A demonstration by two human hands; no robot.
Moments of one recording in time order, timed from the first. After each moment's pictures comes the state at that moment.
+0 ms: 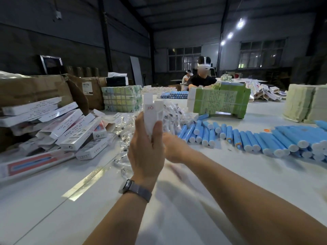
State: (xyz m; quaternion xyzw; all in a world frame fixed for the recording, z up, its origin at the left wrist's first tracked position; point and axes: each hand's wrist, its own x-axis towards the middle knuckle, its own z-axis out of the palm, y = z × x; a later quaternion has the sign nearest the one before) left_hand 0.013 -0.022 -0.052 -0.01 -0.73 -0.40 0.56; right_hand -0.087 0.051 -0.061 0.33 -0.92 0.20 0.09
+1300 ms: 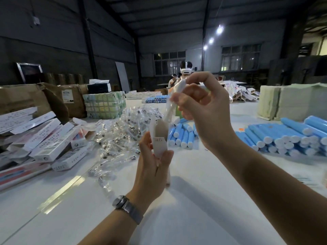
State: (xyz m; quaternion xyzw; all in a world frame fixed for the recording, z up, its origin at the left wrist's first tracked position) left_hand 0.031 0.026 -0.077 -0.24 -0.73 -0.50 0.41; right_hand 0.034 0.166 0.049 0.41 -0.55 0.66 0.30
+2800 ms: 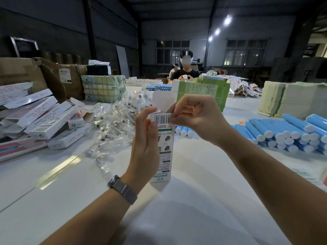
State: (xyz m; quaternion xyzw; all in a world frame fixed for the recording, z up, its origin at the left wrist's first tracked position) left_hand 0.043 0.023 -0.061 -0.22 -0.68 -0.57 0.40; right_hand 0.003 0.175 0.016 0.45 -0.69 0.55 0.12
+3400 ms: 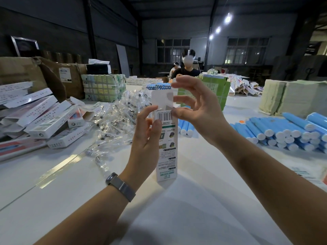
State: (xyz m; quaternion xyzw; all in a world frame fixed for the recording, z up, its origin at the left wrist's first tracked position) left_hand 0.033 0.020 -0.064 -0.23 -0.69 -0.59 0.35; right_hand -0.003 0.174 0.013 0.41 -0.66 0.61 0.16
